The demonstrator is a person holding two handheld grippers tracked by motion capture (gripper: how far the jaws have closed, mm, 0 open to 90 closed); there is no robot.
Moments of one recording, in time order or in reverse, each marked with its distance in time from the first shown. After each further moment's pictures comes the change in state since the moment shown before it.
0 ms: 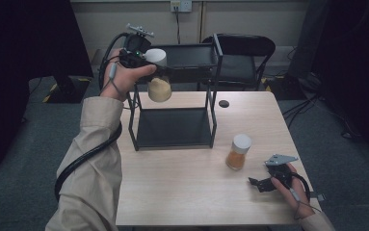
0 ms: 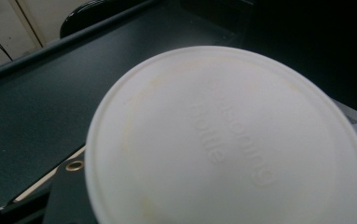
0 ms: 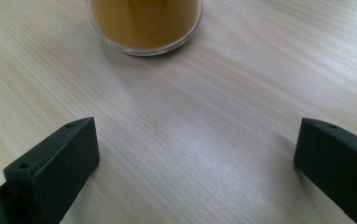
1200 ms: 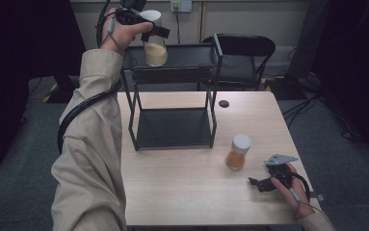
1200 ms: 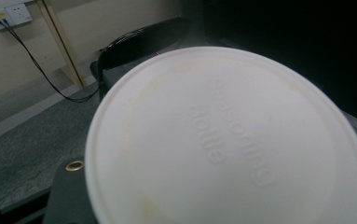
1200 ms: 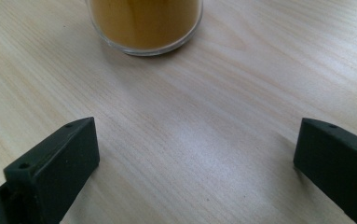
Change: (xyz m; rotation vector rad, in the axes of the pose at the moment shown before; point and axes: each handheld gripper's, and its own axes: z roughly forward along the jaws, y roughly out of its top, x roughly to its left) left arm 0.051 0.065 0.011 -0.027 0.074 -0.003; right arm 0.000 0.000 0.000 0.000 0.001 0.000
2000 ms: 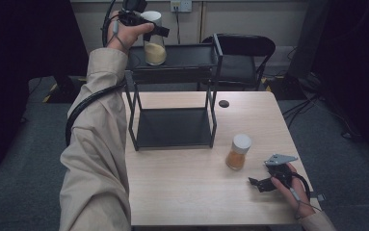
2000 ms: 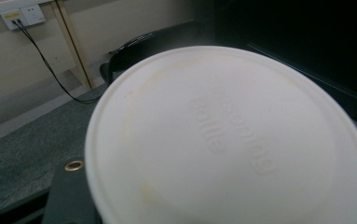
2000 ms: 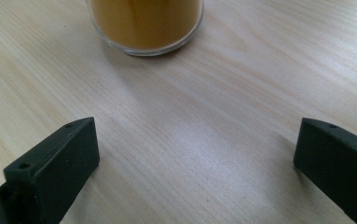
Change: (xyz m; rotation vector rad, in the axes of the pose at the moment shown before) left arm 0.009 -0.007 0.017 -0.028 0.029 -0.024; right arm -0.001 0.000 0.000 -0.002 0.004 -0.005
